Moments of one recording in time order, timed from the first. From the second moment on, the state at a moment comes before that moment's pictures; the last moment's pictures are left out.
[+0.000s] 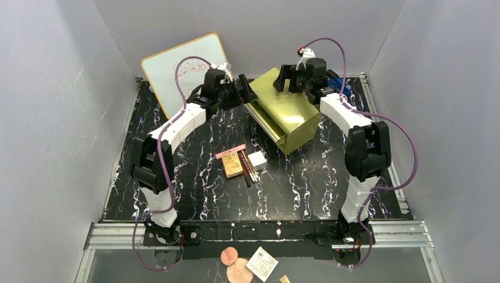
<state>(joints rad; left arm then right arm) -0.42 1.81 1.50 -0.15 0.25 -0.63 0.30 1.93 1.57 -0.05 -0.21 0.24</state>
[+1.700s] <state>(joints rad) -0.52 1.97 1.70 -0.66 -0.19 -0.68 0.30 1.92 1.54 -0.01 -0.19 0.23</state>
